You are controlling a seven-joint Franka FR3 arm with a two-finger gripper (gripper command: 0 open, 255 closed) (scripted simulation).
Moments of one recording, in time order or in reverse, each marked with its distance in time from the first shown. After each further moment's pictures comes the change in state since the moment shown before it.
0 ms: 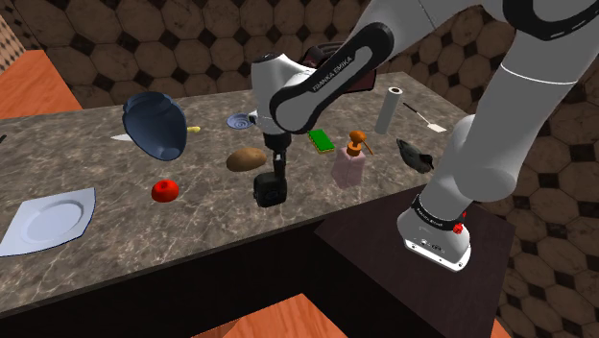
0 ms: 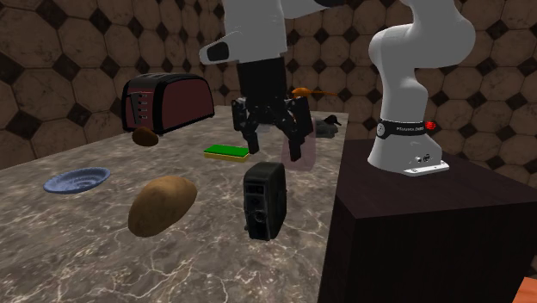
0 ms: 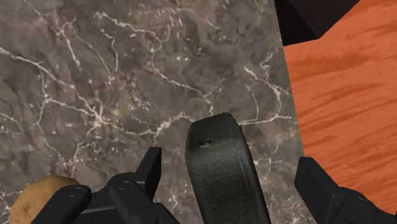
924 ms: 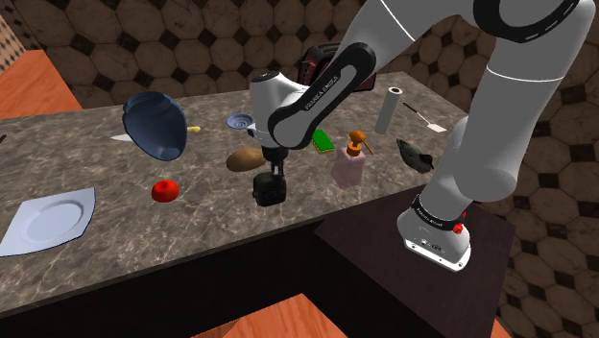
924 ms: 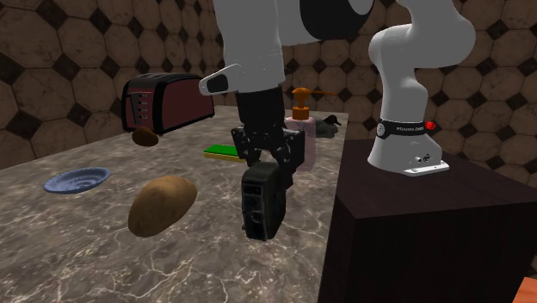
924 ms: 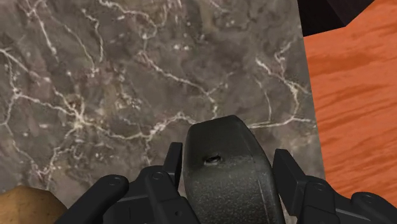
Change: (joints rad) arm 0.007 0.103 0.001 0.001 -0.014 0.105 -0.001
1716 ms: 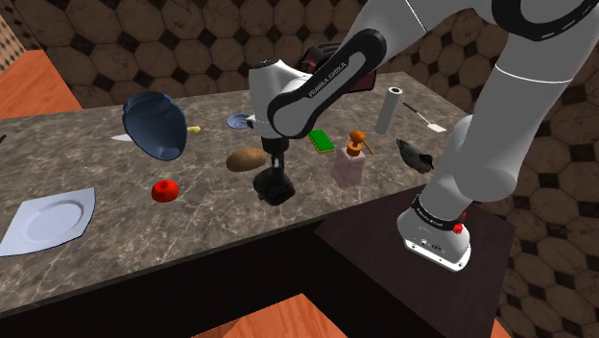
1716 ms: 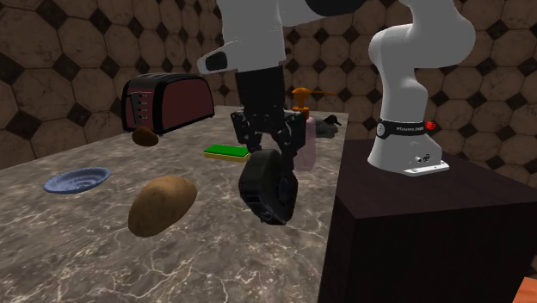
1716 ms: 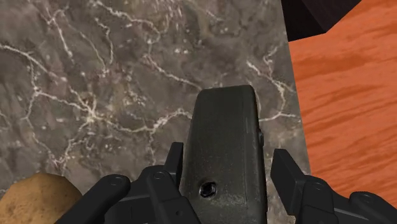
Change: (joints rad) arm -0.003 -0.064 0.002 0.011 0.010 -0.078 -0.006
